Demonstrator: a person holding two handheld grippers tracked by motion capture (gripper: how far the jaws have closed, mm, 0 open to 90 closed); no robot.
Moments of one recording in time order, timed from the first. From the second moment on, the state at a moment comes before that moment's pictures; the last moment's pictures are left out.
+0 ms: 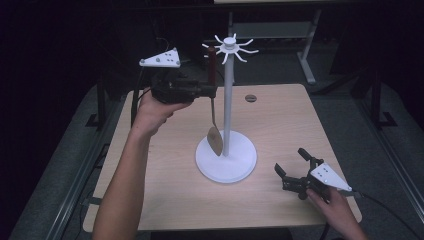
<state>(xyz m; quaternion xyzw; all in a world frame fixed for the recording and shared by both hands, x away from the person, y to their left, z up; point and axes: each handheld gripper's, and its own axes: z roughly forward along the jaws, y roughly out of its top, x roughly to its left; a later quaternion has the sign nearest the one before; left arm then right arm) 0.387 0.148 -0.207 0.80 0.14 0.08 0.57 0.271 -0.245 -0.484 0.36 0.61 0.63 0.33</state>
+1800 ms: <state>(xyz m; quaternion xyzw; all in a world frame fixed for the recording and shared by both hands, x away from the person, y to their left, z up) 0.322 0.256 -0.333 0.82 0.29 0.15 0.47 0.271 -0.245 -0.484 0.36 0.61 0.62 0.33</state>
